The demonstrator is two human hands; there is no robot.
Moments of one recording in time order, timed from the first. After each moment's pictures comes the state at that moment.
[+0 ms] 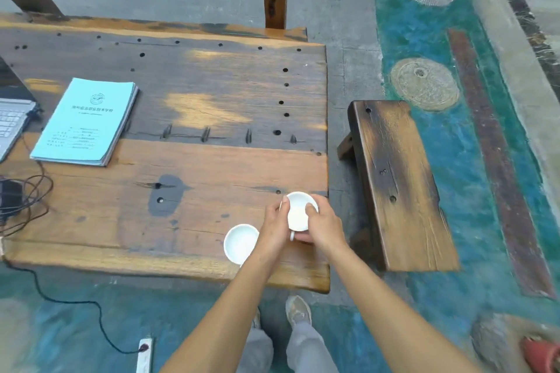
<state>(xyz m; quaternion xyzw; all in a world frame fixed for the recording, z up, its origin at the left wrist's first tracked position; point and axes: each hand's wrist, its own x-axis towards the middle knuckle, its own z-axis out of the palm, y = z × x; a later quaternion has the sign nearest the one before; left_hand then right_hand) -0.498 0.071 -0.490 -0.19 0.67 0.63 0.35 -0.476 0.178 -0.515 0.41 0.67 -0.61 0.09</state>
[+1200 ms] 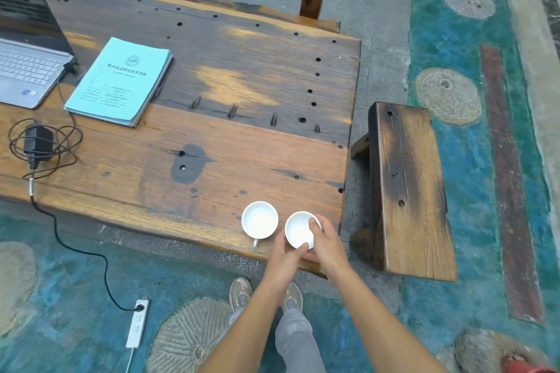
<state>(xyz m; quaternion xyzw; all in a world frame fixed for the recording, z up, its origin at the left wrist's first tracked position) -0.409 0.028 -0.528 -0.23 0.65 0.64 0.34 -0.418 0.143 -0.542 0.39 0.67 -0.60 0.17</state>
